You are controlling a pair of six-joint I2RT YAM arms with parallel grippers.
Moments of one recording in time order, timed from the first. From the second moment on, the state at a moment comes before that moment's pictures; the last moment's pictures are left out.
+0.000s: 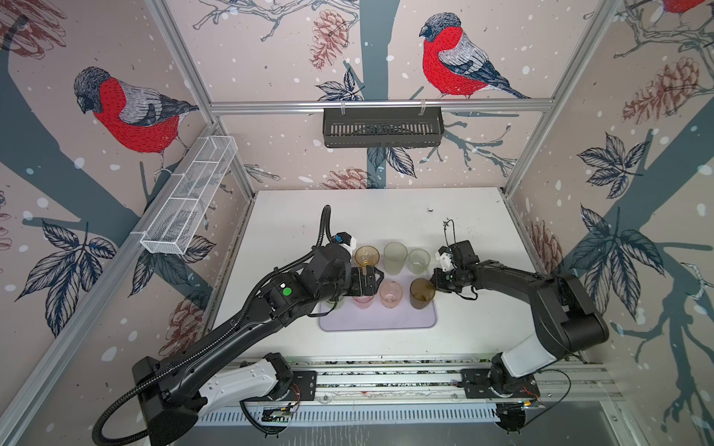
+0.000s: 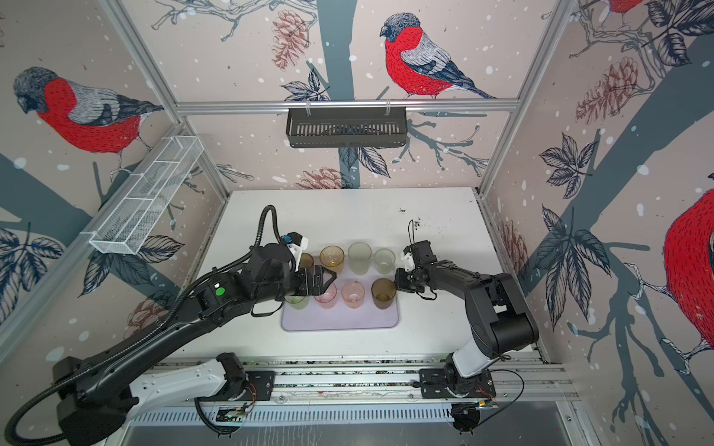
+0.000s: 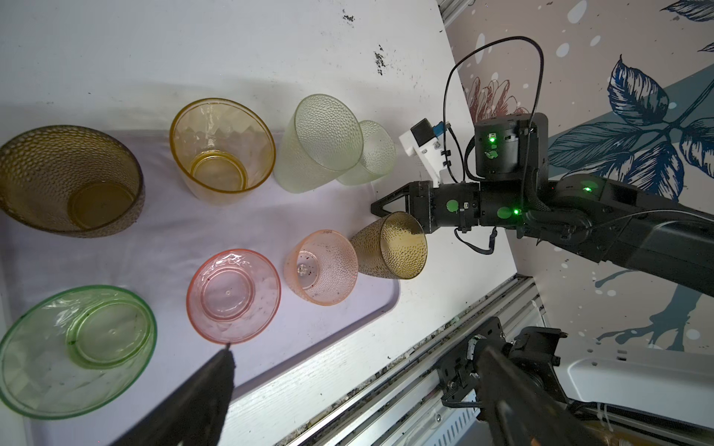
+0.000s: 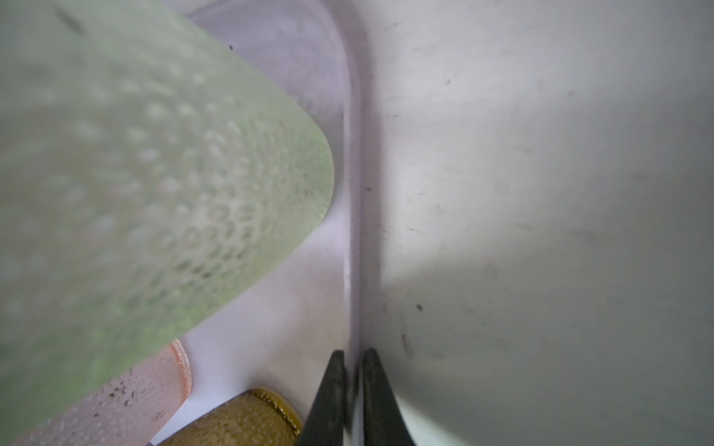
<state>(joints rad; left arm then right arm) -0.86 1.03 1.04 -0.67 0.03 -0.76 0.29 1.58 0.72 -0.28 -0.40 0.36</state>
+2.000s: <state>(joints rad) -0.38 0.86 0.94 -0.78 -0.18 -0.58 0.12 0.93 0.83 -0.52 0.12 0.34</state>
